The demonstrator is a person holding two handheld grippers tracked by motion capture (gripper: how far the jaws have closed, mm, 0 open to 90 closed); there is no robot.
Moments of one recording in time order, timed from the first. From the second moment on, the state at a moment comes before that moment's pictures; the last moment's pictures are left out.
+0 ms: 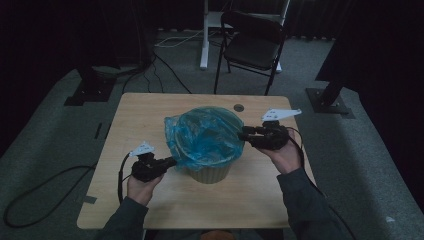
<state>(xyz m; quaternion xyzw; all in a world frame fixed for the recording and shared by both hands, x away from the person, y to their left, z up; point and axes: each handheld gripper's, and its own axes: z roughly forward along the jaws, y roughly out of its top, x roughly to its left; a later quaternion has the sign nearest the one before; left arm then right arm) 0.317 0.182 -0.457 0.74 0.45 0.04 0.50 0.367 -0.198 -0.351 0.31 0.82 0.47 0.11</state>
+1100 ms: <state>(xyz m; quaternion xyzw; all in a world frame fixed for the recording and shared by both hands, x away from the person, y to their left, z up) 0.307 0.204 -0.362 0.69 0.40 0.20 0.56 0.372 -0.209 -0.366 0.34 0.83 0.41 0.15</state>
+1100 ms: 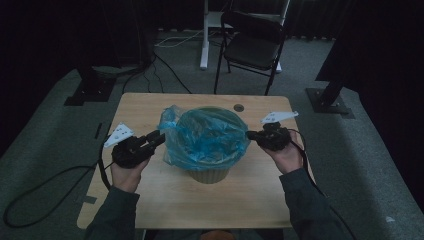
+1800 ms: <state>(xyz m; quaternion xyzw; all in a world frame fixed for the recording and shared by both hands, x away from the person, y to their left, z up) 0.347 0.183 -0.390 0.74 0.44 0.22 0.47 0.376 -0.213 -0.377 0.34 0.84 0.40 0.14</state>
